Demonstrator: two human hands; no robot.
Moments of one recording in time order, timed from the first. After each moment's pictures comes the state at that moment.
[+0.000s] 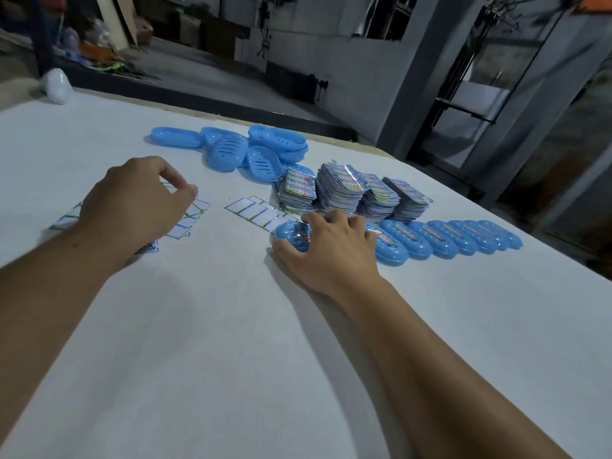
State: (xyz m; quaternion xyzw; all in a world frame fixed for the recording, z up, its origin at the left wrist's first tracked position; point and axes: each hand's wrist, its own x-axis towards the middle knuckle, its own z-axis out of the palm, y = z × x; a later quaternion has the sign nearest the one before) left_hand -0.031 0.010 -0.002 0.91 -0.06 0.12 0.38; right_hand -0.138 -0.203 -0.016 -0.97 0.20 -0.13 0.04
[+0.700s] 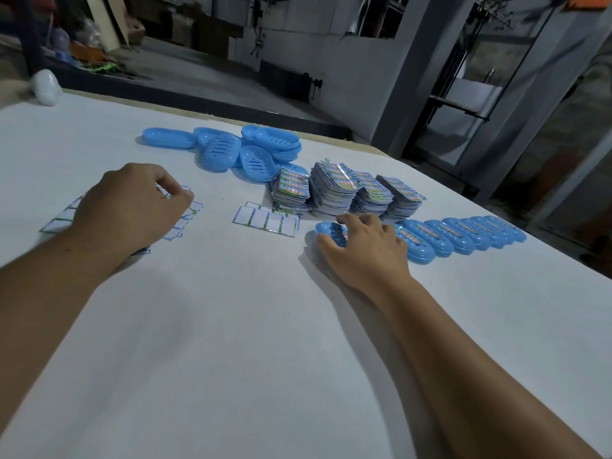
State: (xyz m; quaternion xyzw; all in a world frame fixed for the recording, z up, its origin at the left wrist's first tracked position) left_hand -0.024 0.008 -0.011 0.92 -0.08 0.13 0.36; right_hand -0.154 -0.253 -0.015 -0.95 0.27 -0.13 0.07
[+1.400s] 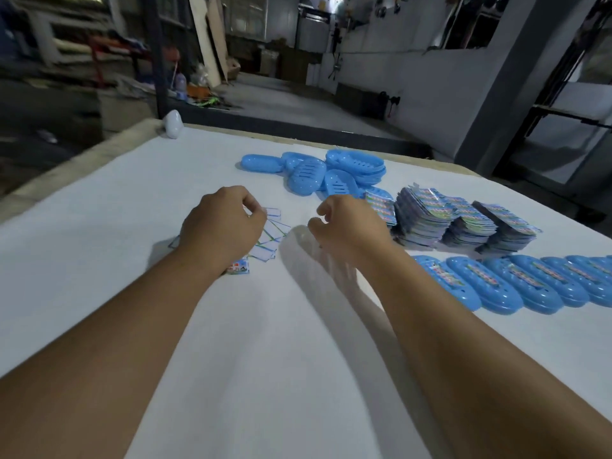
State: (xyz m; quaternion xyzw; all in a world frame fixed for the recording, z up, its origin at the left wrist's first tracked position) left_hand -0.008 0.024 -0.012 0.92 -0.04 0.14 0.36; right_hand -0.036 -0.161 0.006 -0.98 0.09 -0.12 0.15
